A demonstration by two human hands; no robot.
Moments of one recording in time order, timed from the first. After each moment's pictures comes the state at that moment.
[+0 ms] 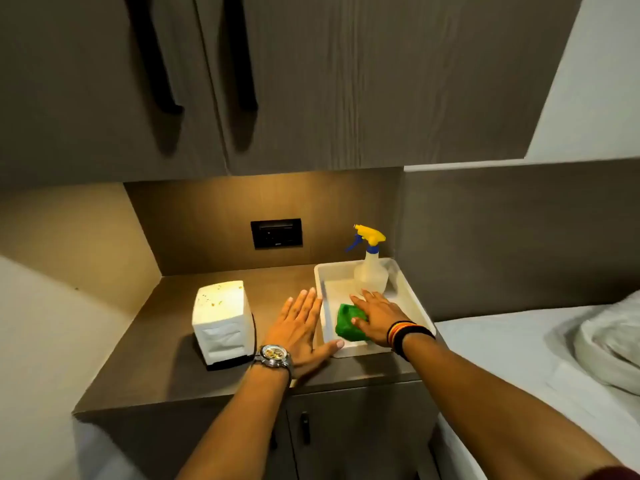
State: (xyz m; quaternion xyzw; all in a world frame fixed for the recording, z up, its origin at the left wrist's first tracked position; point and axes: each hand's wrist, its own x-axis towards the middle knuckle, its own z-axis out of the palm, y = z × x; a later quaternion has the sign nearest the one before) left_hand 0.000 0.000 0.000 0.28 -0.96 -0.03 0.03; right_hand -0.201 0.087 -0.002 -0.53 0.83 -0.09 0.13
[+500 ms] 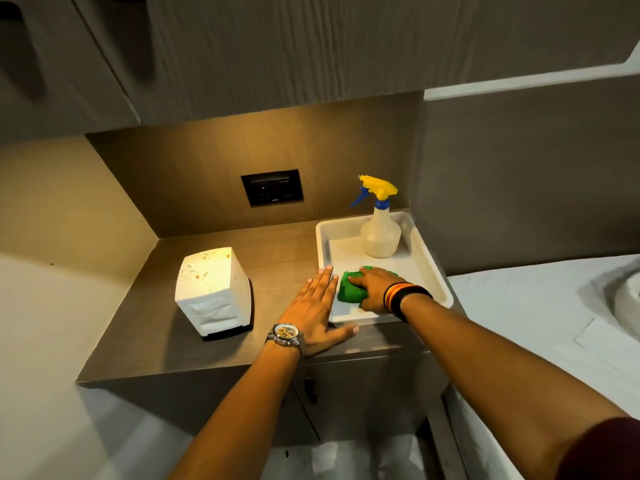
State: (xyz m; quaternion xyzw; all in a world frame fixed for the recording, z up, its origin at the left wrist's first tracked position) left_hand -0.045 -0.016 -0.057 0.25 -0.96 -0.09 -0.01; right_hand -0.235 0.046 -0.040 -0.57 0.80 0.02 0.21
